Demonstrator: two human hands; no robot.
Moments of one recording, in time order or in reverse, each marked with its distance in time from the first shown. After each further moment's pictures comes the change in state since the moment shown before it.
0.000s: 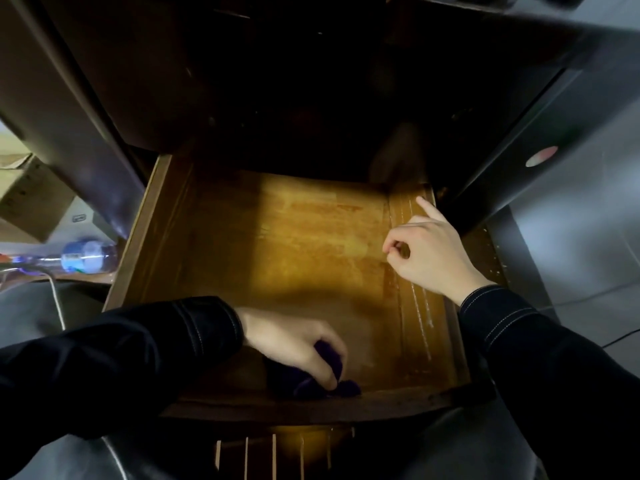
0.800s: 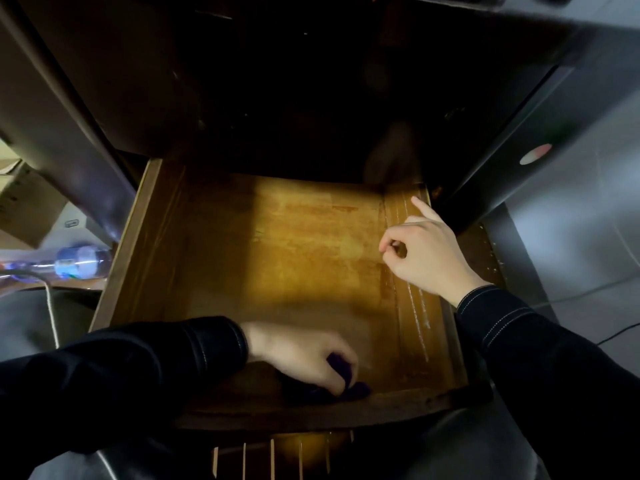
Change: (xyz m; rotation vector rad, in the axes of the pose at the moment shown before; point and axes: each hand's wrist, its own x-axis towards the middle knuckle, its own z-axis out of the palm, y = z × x) left_hand 0.020 0.008 0.010 0.096 0.067 0.004; right_hand 0.001 -0.003 -0.003 0.073 0.011 0.039
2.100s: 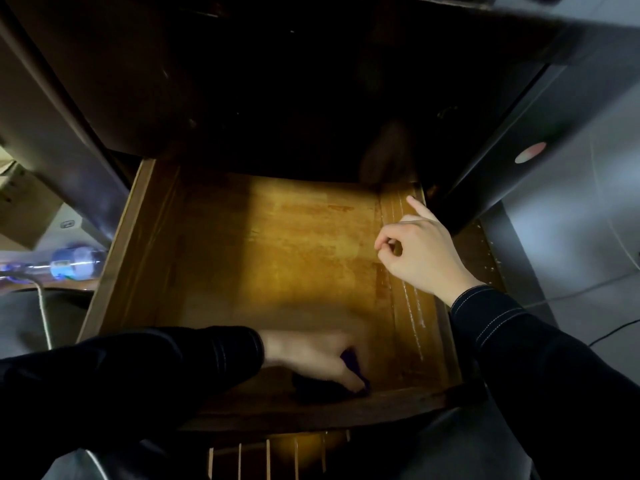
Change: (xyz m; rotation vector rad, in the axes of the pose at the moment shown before) left_hand 0.026 -0.004 0.009 0.004 0.108 -0.136; right_hand -0.001 0.001 0.005 0.045 0.033 0.012
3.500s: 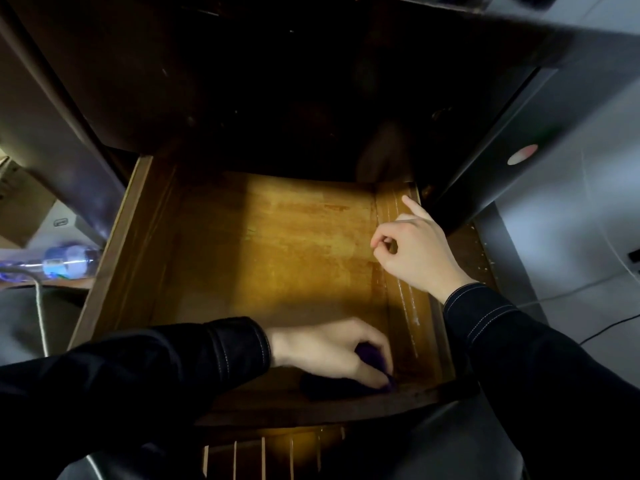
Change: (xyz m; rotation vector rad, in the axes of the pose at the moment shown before) left_hand -0.004 0.027 0.003 -0.141 0.081 0.286; right_hand -0.002 -0.001 -0.003 -0.001 -0.002 0.018
